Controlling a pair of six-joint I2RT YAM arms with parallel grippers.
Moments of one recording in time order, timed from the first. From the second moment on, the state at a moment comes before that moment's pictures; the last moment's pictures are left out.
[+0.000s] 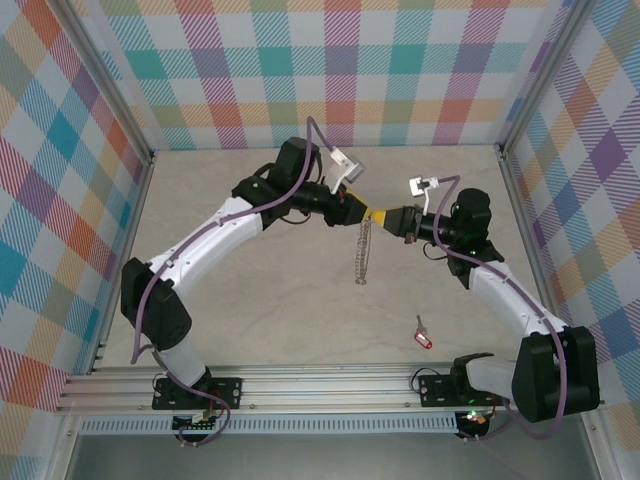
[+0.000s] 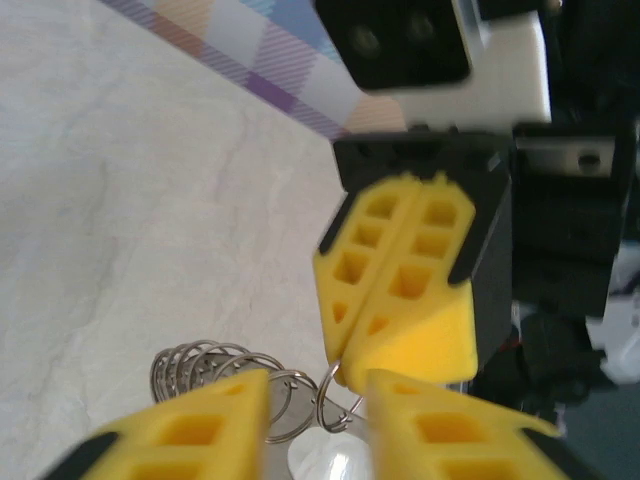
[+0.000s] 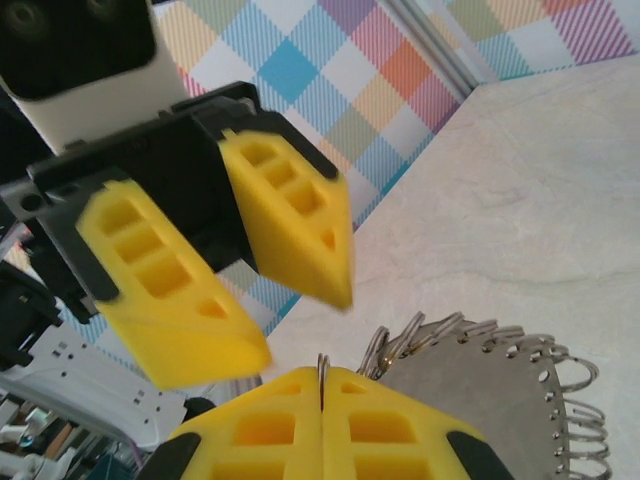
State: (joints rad) left arm -0.65 1.69 1.64 -0.50 0.64 -0.08; right arm 0.19 1.20 0.74 0.37 -1.05 0.67
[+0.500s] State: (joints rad) left arm -0.61 1.53 1.44 -0.11 0.54 -0.51; right arm 0.19 1.19 0.73 0.66 -0.83 0.83
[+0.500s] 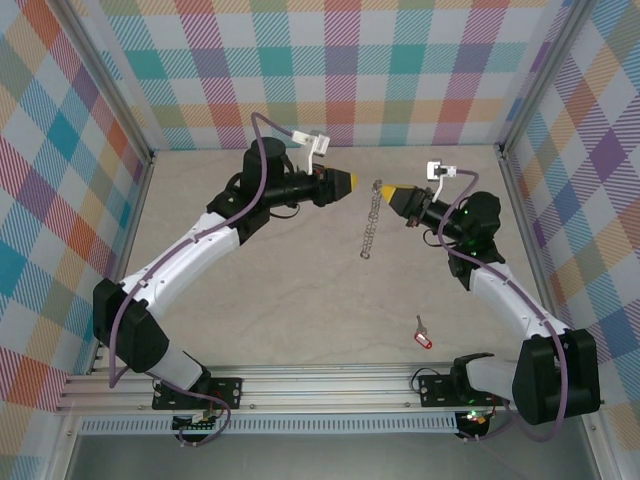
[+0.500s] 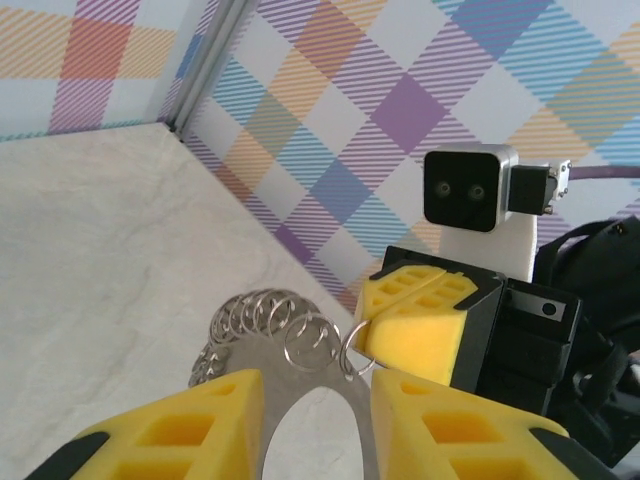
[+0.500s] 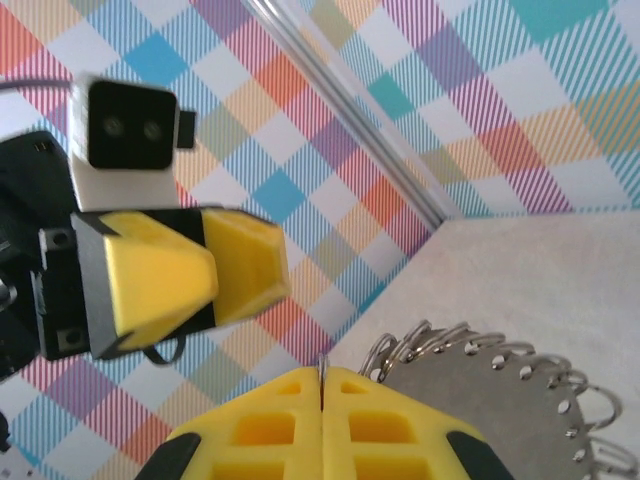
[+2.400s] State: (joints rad) left arm -0.65 1.68 1.44 0.55 0.64 -0.93; right arm 0.28 1.29 0.90 0.92 -0.70 0.94
